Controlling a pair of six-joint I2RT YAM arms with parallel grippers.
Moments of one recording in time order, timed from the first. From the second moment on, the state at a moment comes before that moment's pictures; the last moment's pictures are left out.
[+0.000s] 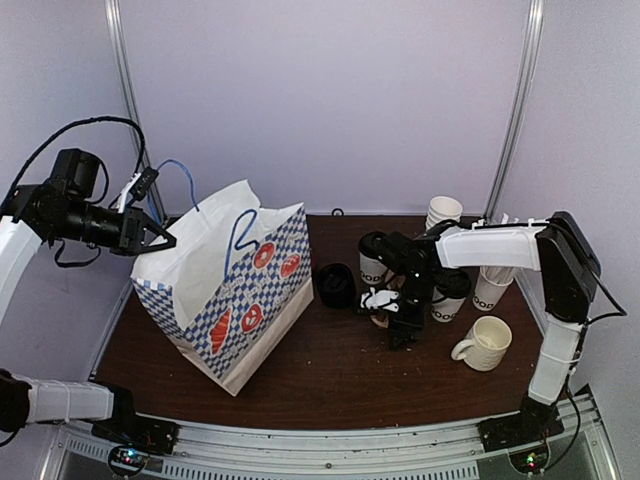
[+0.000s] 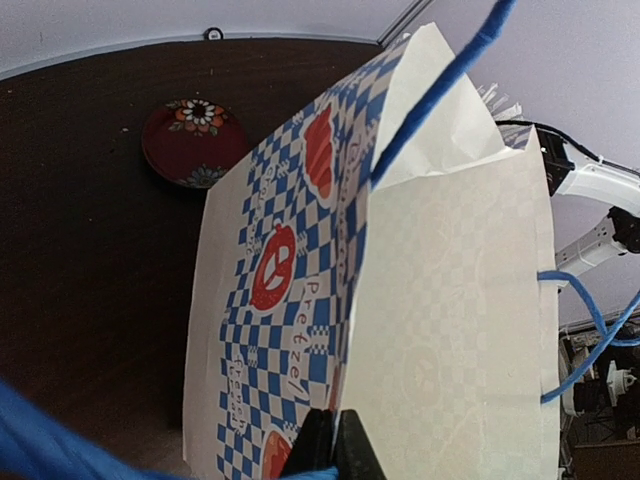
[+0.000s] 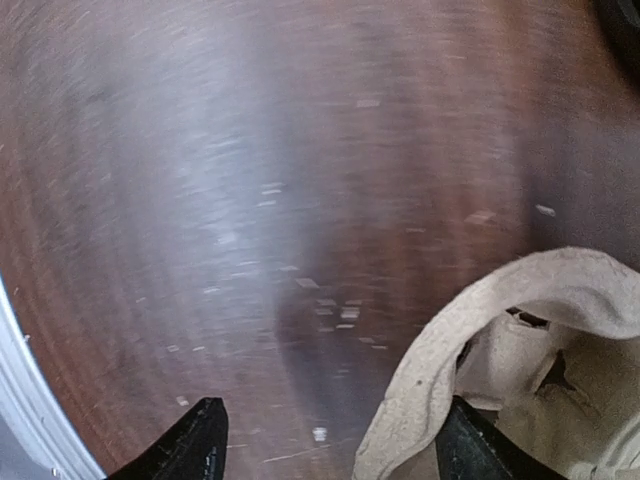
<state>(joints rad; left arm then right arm) -0.14 1.08 1.39 -1.16 0.72 -0.04 0.69 1.87 1.31 -0.92 -0.20 -0.66</state>
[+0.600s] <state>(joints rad) -0.15 1.15 1.37 -1.15 0.71 -0.01 0.77 1.74 1.05 -1.19 -0.08 -0.84</state>
